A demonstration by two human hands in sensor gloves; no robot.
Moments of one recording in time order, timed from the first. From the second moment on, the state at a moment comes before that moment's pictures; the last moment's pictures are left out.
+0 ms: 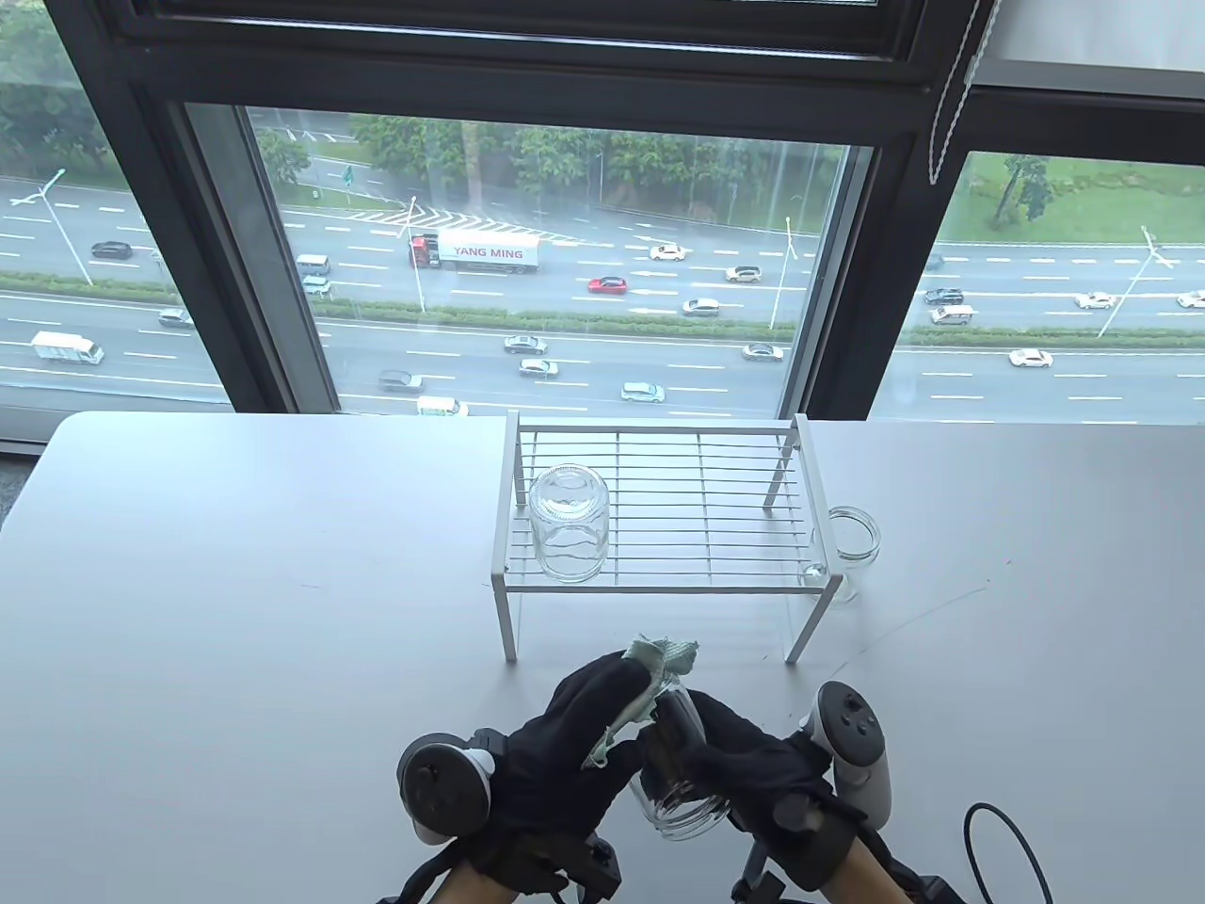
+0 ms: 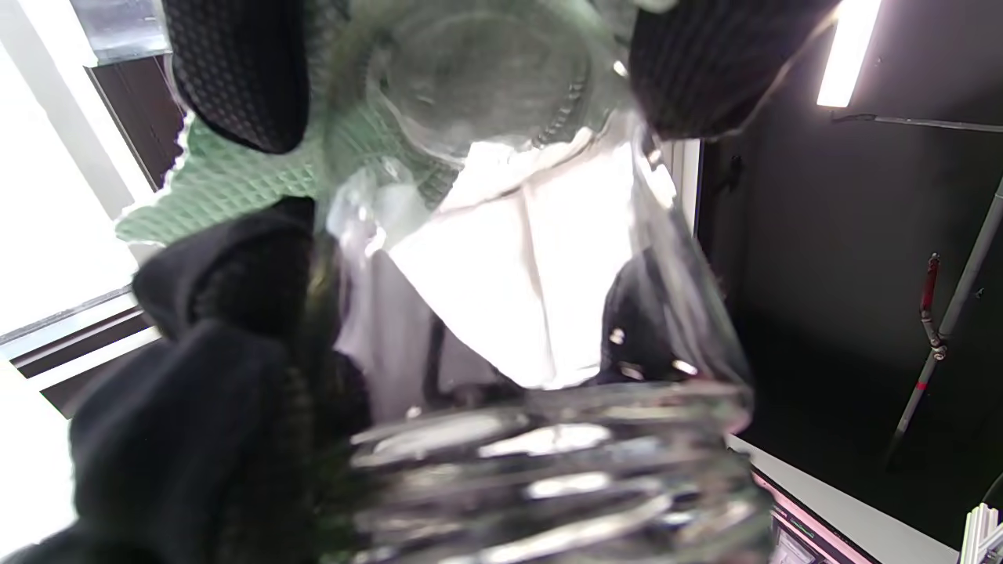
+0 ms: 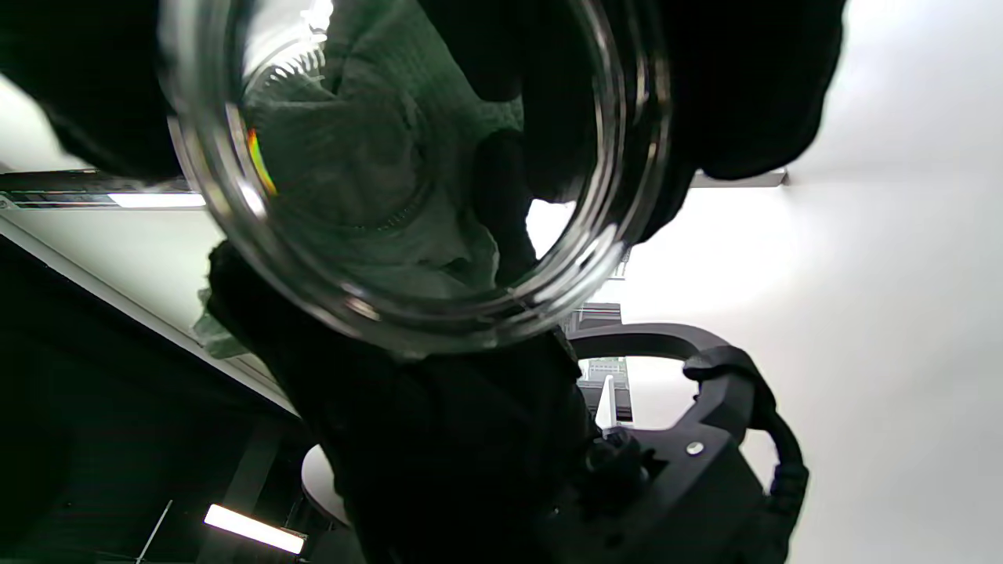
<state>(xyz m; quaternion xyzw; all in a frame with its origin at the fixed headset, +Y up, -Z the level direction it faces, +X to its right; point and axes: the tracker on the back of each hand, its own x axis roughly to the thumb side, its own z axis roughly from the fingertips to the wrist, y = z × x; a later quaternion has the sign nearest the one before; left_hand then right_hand) -0.097 -0.683 -0.263 0.17 -0.34 0.57 0.73 0.145 -0.715 -0.285 0.24 0.22 0.65 0.69</state>
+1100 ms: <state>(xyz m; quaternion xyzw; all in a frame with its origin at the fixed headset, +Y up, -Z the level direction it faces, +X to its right) -0.129 -0.697 -0.295 -0.02 -0.25 0.35 0.90 0.176 -0.675 -0.296 0.22 -0.08 0.86 0.45</state>
